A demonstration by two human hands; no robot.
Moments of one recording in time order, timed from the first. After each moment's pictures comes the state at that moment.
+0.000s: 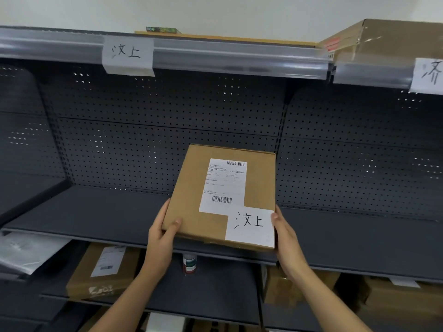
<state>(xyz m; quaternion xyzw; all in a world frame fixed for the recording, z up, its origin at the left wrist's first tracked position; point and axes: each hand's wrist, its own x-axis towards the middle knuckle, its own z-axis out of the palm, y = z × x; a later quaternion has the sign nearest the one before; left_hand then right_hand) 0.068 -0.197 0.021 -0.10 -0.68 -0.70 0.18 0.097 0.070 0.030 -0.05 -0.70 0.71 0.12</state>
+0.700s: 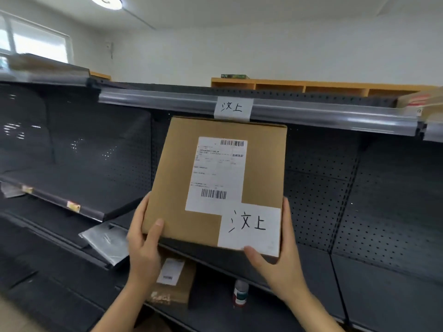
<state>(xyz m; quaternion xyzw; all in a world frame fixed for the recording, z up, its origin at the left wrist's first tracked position) 0.166 -0.341 0.096 -0.08 -0.60 -0.66 0.44 0.149 -0.089 0.117 0.29 -0.74 0.57 0.22</state>
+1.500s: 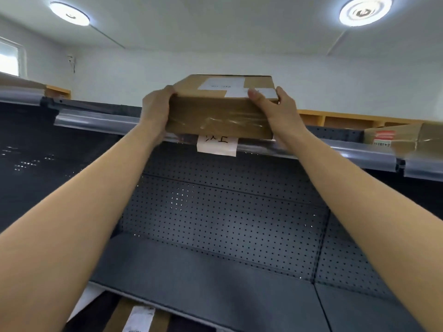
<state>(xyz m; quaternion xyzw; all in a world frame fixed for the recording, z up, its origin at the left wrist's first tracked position) 0.005 -0.367 0.397 -0.09 -0.62 -0.71 0.33 0.024 -0.126 0.413 0.23 -0.75 0.54 0.30</state>
